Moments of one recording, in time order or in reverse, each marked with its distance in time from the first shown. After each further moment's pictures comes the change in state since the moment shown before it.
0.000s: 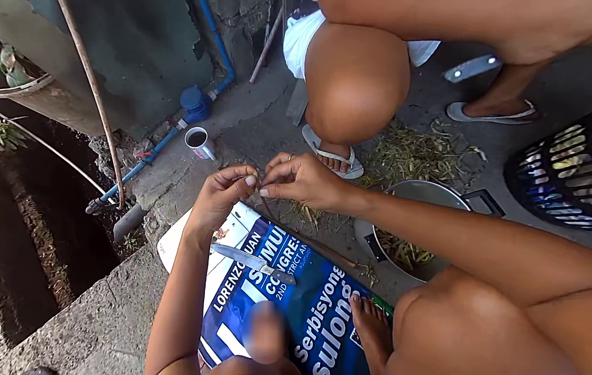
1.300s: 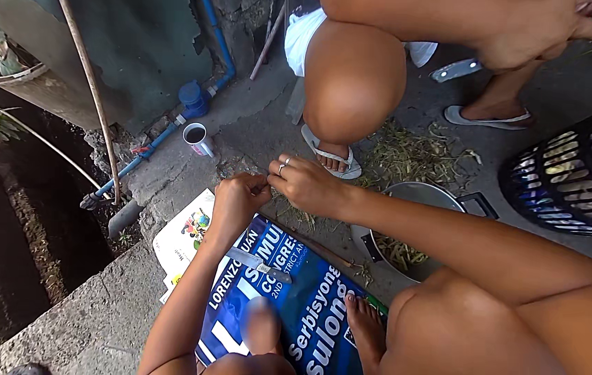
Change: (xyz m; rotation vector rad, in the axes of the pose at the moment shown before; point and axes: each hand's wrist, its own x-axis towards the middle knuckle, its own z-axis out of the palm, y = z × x) left_hand 0.002 -0.006 0.040 1.207 0.207 0.033; right_hand 0.006 0.029 -0.004 -1.069 -0.049 -0.652
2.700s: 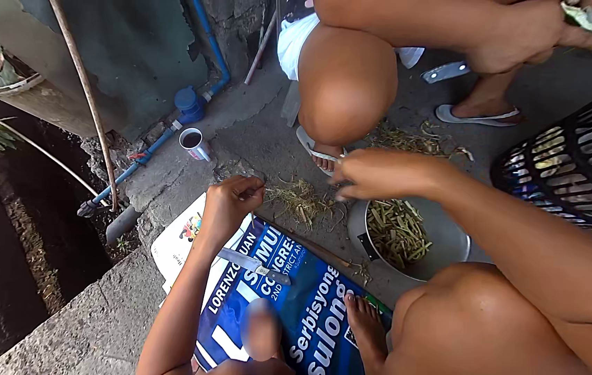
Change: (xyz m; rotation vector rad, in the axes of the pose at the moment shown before) left_hand -0.006 -0.010 -0.007 -0.180 0.046 0.119; right_hand -0.030 0.034 -0.095 0.149 -0.864 0.555
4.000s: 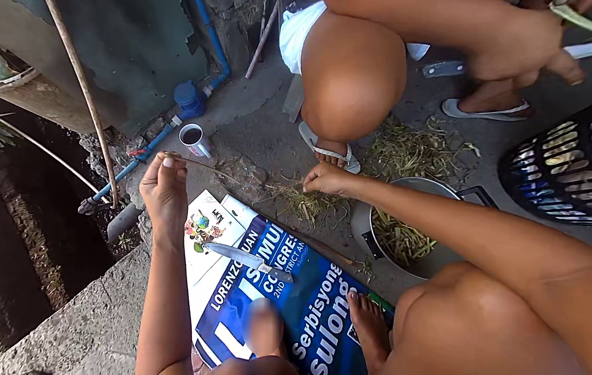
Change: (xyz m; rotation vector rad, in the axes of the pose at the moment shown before) left_hand 0.000 -0.070 -0.046 -0.951 0.482 -0.027; right_hand 0.105 0.029 0.107 0.872 0.161 0.247
